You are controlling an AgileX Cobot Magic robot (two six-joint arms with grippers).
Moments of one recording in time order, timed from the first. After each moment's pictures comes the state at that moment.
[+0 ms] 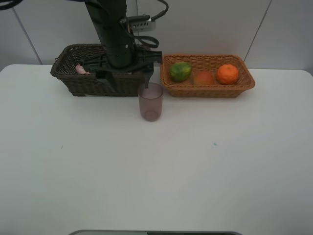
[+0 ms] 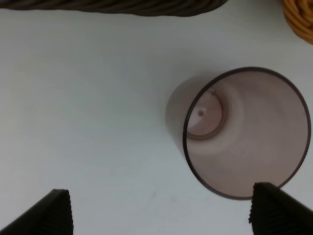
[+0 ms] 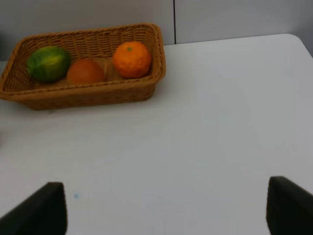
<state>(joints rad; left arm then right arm) -0.63 2.00 -1.57 0.08 0.89 -0.70 -0.06 -0.01 -0.53 -0.02 1.06 0.02</state>
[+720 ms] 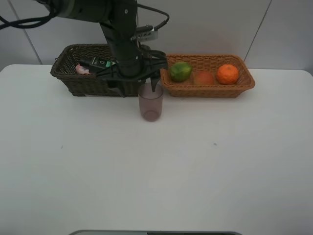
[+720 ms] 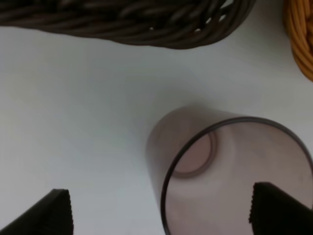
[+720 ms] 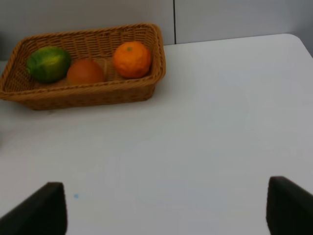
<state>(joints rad) -0.63 2.09 -1.57 0.08 0.76 -0.79 -0.06 -0.01 -0.53 -0.02 1.06 0.02</state>
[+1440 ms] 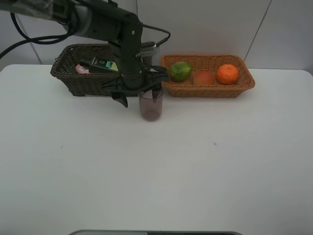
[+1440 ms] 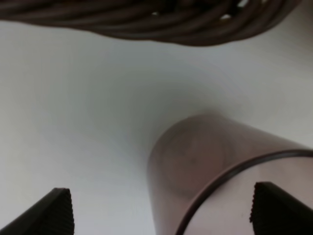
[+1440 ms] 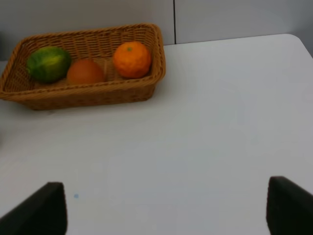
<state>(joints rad) -0.63 2.18 -1.57 0.08 0.72 -0.79 -0.06 -0.01 -0.53 -0.02 1.06 0.02</state>
